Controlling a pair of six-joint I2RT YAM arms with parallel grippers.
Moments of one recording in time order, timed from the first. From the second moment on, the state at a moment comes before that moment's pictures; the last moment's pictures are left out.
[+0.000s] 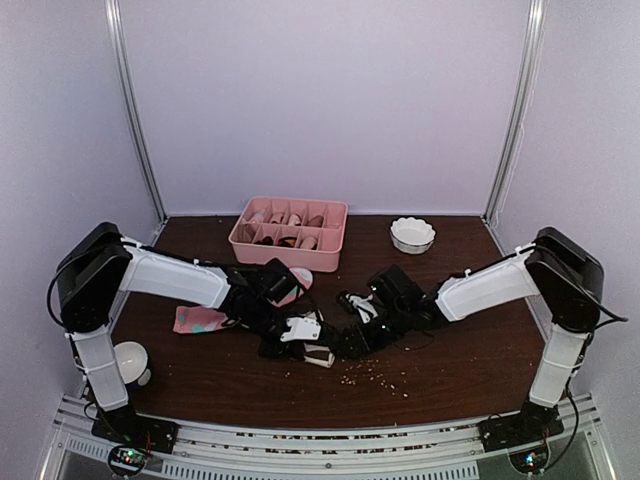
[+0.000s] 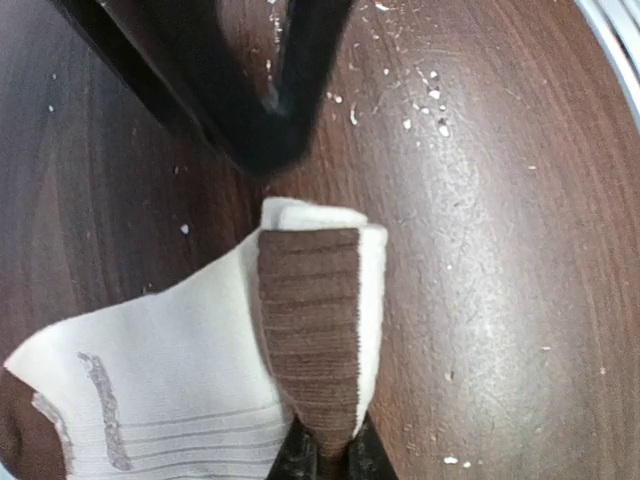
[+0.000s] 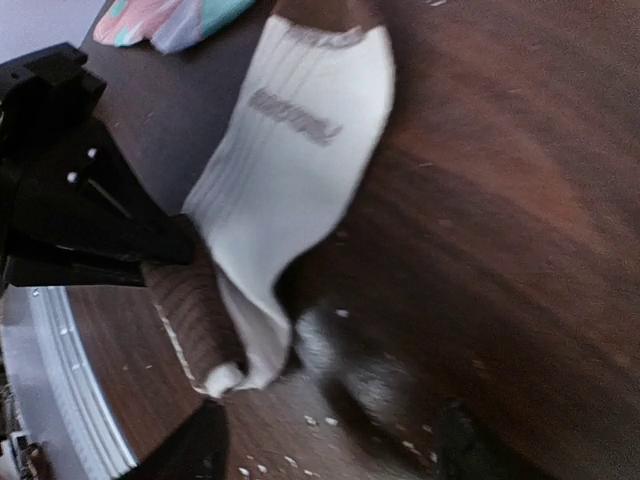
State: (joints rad) left arm -0.88 1.86 1.09 -0.40 0.37 0.83; right arm 0.84 1.82 0.92 -0.01 -0.43 0.41
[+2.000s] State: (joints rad) left arm -0.68 2.23 1.48 -0.99 0.89 0.81; right arm 1.09 1.87 0.94 0.17 -0.10 -0.43
